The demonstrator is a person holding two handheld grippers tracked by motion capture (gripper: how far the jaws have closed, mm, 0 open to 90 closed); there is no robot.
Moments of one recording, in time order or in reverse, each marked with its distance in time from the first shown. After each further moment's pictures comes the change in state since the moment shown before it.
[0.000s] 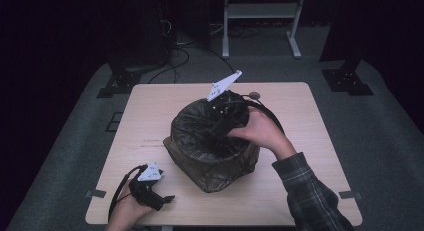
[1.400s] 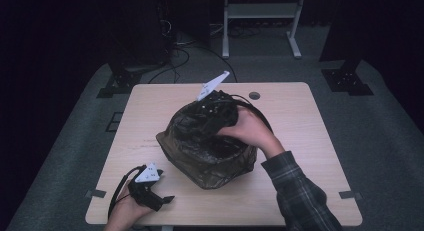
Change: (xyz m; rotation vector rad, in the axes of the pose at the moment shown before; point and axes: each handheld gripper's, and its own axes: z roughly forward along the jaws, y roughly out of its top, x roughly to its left) left arm 0.001 -0.004 0.000 -0.040 -0.013 0.012; right arm -0.003 0.002 0.015 0.022 0.006 0.016
